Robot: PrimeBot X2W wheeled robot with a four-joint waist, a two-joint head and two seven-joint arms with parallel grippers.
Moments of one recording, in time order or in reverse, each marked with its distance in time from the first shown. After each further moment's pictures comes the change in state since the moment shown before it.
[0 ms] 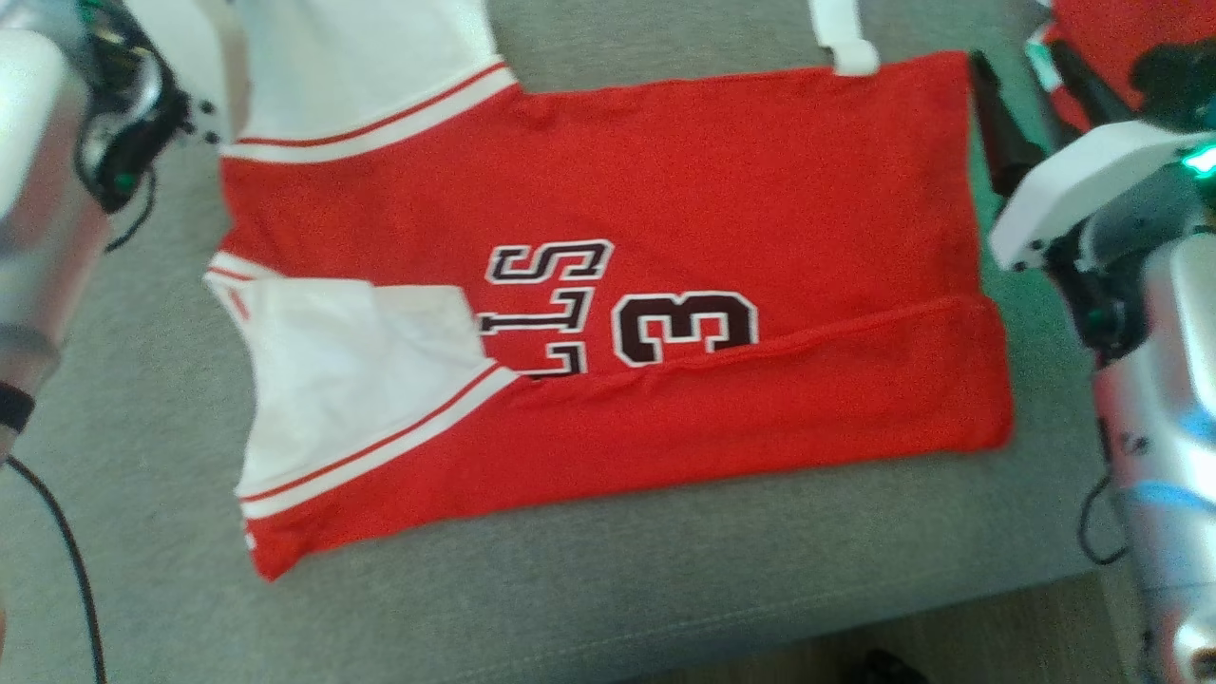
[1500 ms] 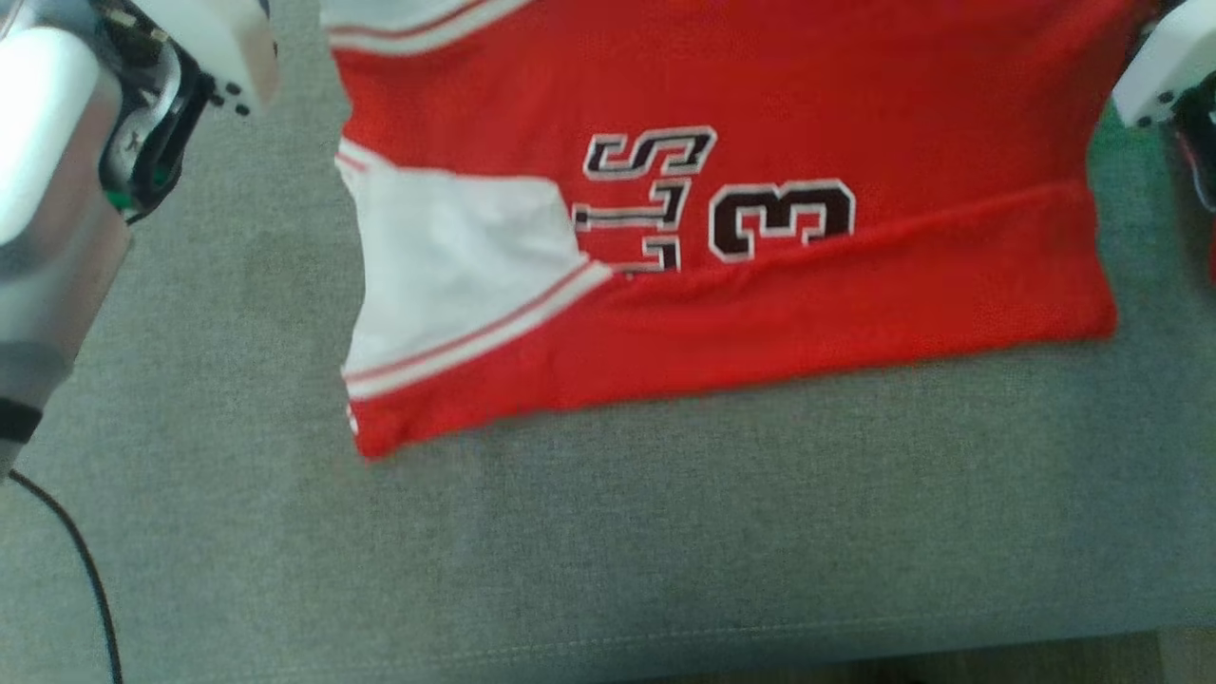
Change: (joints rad) left arm 0.033 0.028 0.012 -0.177 0.021 0.147 -0.216; right arm -0.383 -0.244 0.369 0.417 0.271 0.000 -0.215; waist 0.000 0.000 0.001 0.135
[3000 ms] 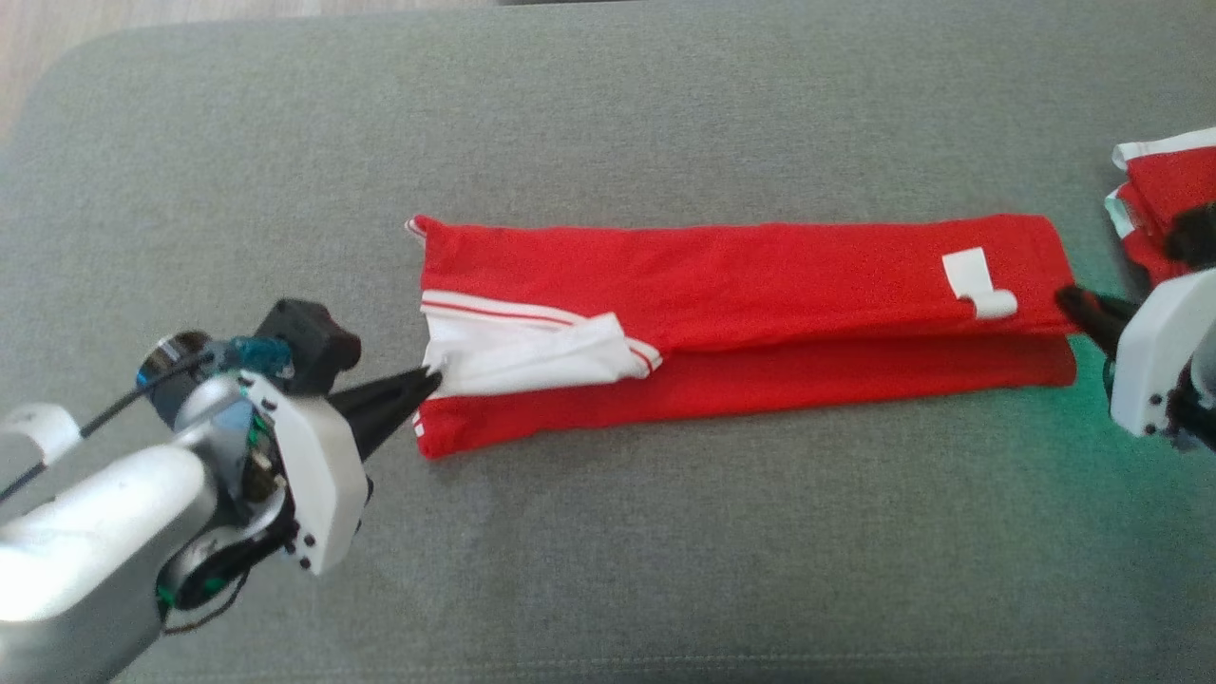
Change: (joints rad) left arm 0.485 0.296 -0.216 -0.586 -0.161 -0.042 0.266; right arm 0.361 -0.326 0.439 -0.282 0.490 0.000 0.265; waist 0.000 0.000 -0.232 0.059
